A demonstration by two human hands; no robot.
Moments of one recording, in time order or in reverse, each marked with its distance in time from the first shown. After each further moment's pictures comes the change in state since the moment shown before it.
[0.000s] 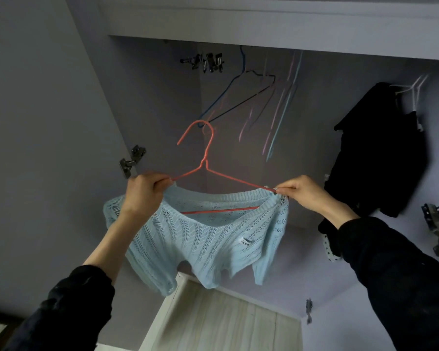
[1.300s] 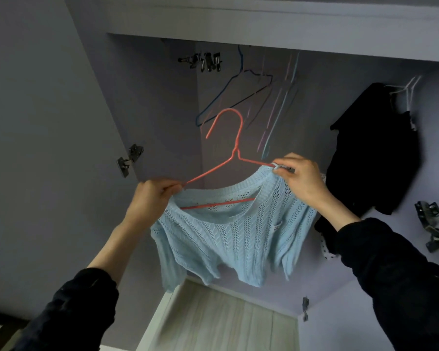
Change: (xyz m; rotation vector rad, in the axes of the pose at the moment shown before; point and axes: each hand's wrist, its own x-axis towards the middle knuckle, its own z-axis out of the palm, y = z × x) left_hand -0.011 0.003 0.007 -0.093 -0.130 -0.032; right_hand -0.014 -0.044 -0.006 -0.009 0.372 -0.237
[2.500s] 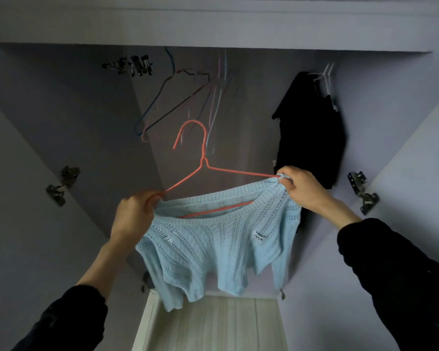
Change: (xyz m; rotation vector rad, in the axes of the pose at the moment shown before) left_hand 0.020 0.013 0.062 0.053 -0.025 0.174; right_hand -0.054 0.073 -0.064 -0.336 -0.090 0.215
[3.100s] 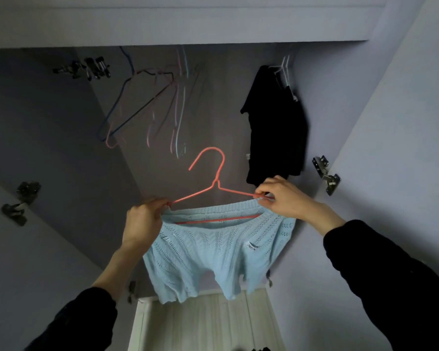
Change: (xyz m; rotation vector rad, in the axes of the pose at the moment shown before) left_hand -0.008 0.039 0.042 -0.043 -0.077 0.178; right_hand -0.046 0.011 -0.001 -0.087 -0.203 0.018
